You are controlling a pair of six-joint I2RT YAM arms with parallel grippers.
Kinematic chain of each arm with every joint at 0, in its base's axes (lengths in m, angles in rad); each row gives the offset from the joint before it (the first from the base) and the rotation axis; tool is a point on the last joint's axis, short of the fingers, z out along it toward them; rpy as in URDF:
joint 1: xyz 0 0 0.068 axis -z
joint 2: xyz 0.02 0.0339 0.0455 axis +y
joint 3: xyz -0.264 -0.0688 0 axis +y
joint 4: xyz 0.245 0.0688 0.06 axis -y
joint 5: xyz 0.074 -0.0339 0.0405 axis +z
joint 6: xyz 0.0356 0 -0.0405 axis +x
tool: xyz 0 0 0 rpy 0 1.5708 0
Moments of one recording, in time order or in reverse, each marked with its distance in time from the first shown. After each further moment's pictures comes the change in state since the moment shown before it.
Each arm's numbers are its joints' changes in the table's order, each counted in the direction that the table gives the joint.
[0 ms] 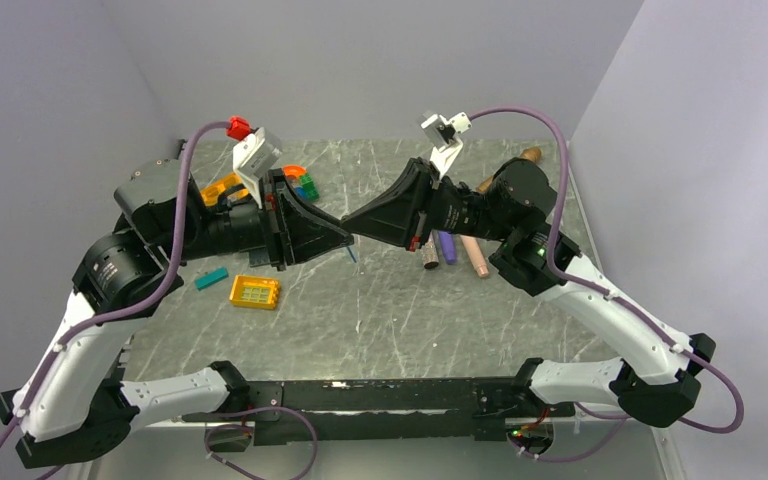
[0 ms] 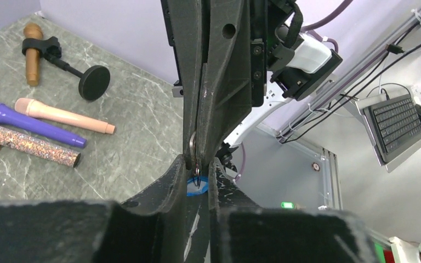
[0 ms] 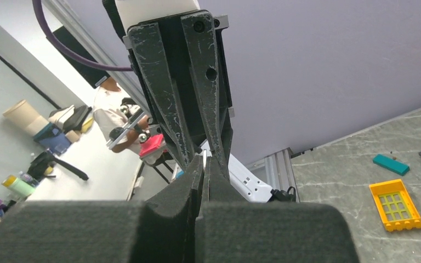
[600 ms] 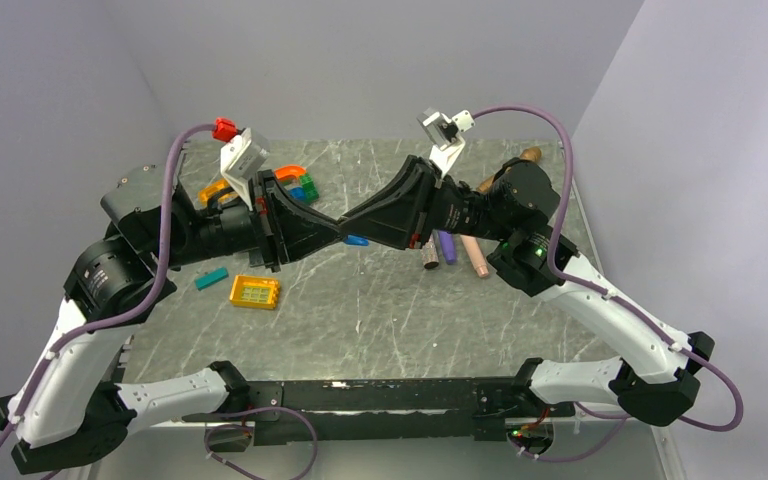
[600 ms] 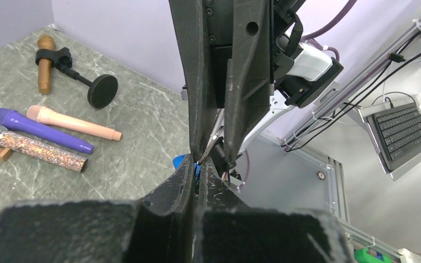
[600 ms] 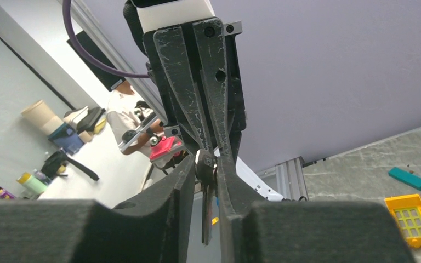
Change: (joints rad) left arm 0.000 -0.031 0.008 0.017 0.031 -0.004; right arm -0.004 0.005 0.000 0.064 0.010 0.036
